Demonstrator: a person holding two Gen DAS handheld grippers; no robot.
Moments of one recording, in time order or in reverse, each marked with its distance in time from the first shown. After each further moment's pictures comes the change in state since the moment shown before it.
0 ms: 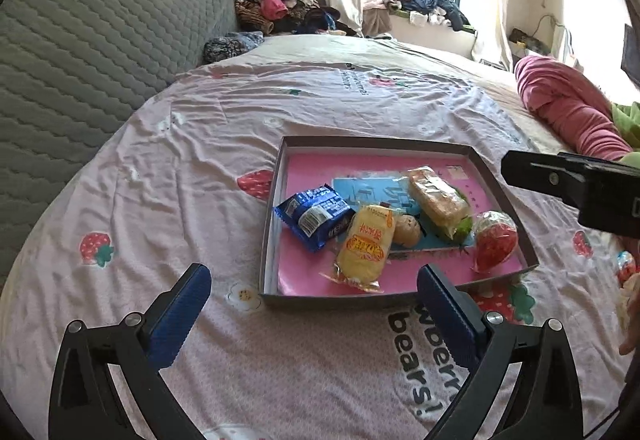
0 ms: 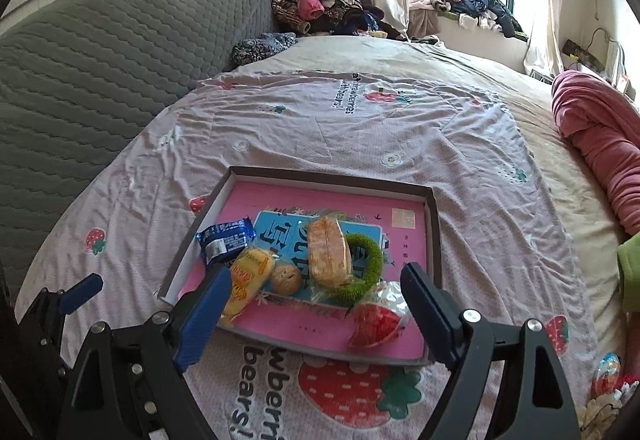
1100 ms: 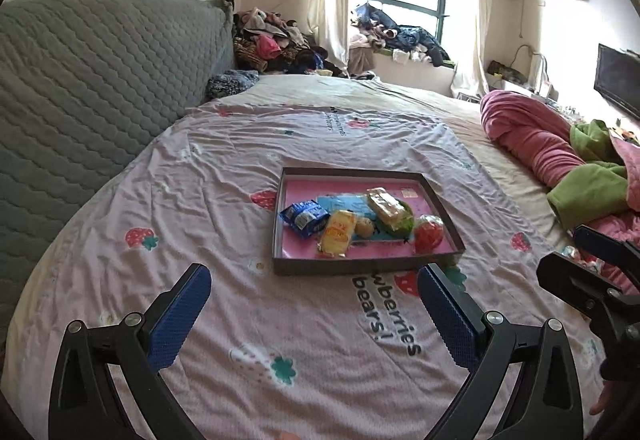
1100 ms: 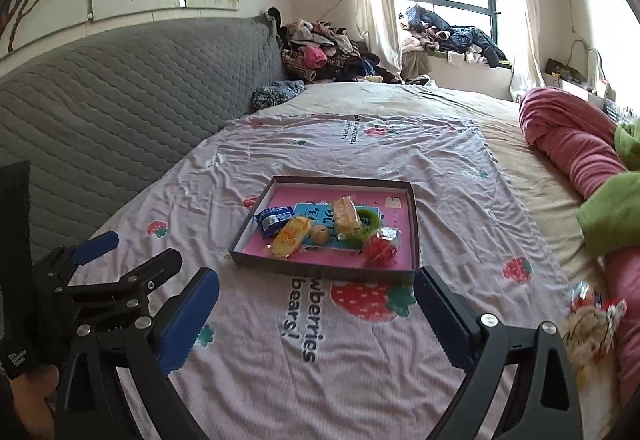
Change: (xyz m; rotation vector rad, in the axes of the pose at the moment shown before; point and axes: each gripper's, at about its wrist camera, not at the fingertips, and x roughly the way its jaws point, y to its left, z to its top) left arm -0.152 0.010 -0.043 -0.002 -0.140 -0.056; right arm -0.169 0.032 -0.108 0.038 -0.189 0.026
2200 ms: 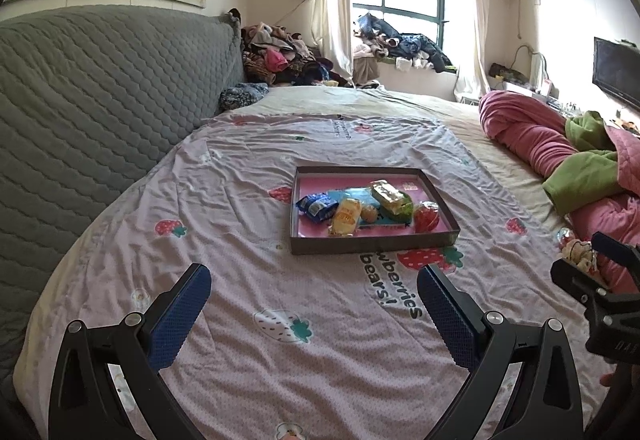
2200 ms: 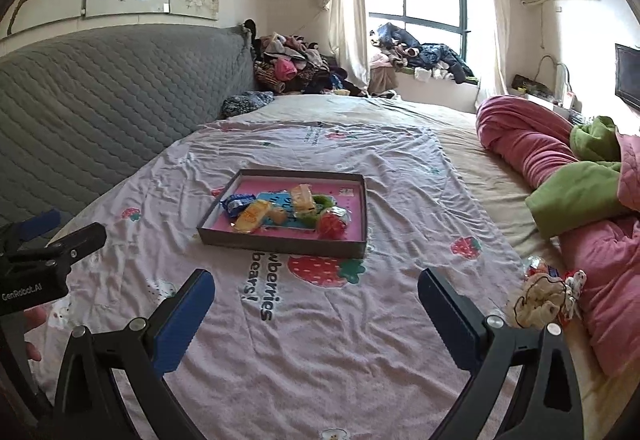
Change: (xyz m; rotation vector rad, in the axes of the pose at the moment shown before) left arm -0.062 0.002 -0.036 0.030 -0.044 0.038; right arm -0.044 -0.016 -0.056 -0.017 -0.054 -0.146
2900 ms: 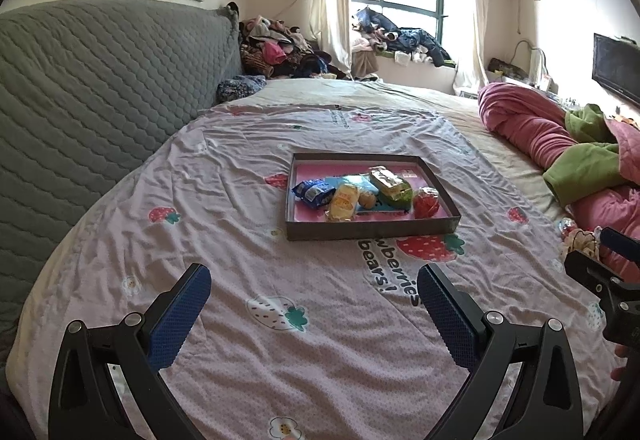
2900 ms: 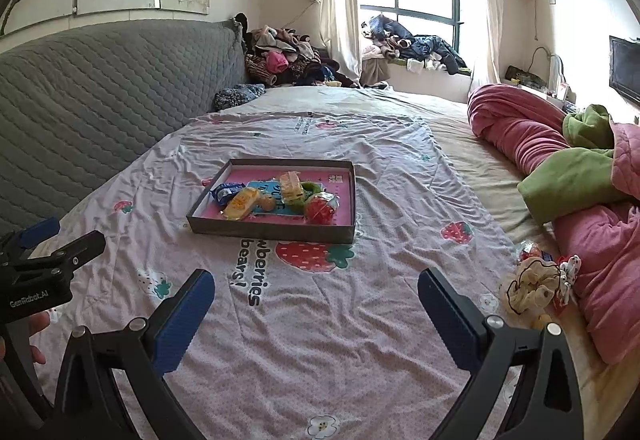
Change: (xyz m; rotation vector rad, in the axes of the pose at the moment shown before) left arm 0.014 -0.002 -0.018 0.002 0.022 -0.013; right arm 0.002 -0.010 -0.012 0.013 0.029 -0.020
